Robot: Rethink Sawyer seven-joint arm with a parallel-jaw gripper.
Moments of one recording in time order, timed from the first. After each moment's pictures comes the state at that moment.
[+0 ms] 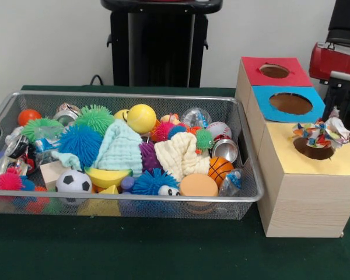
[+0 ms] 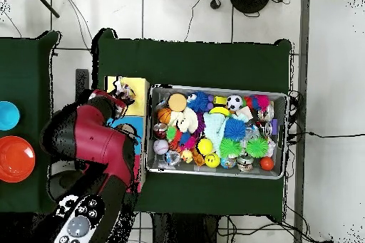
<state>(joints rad) 0.54 -0.37 -0.58 1.50 0.71 0.22 1.93</state>
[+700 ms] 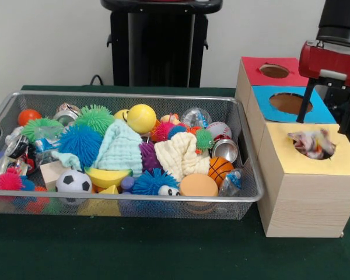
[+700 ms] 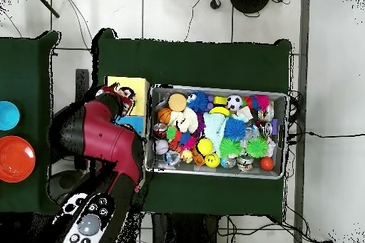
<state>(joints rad) 0.50 -0.39 -0.57 1.50 0.71 0.22 1.93</state>
